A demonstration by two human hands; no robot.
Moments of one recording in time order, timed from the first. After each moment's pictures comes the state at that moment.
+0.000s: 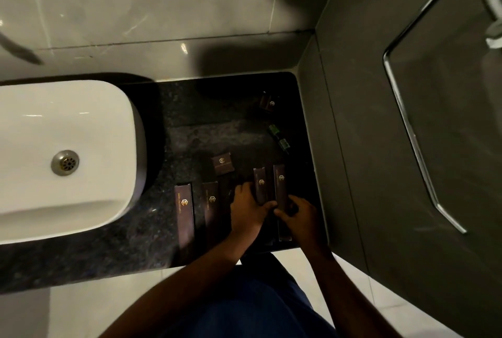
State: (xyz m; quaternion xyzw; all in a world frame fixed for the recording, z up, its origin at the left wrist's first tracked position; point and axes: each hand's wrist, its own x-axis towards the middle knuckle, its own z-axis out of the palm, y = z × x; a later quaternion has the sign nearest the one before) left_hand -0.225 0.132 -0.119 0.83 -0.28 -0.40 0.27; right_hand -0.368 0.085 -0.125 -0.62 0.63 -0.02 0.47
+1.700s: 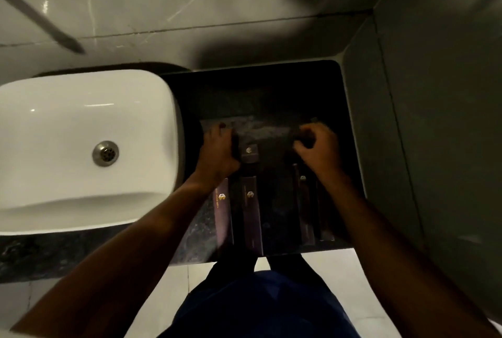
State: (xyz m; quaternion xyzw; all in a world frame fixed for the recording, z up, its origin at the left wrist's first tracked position) left_hand -0.024 0.116 -0.102 0.81 -0.50 -0.27 0.15; right_hand -0.243 -0.014 -0.110 -0.74 0.54 -0.19 0.35
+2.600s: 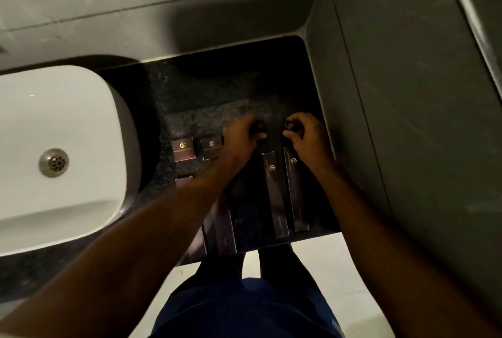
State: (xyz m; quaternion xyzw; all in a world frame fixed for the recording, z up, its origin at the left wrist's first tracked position) left_hand -0.128 0.035 -0.149 0.76 -0.47 -0.35 0.28; right_hand -0.295 -0.031 -0.127 -0.70 0.55 -0.17 0.42
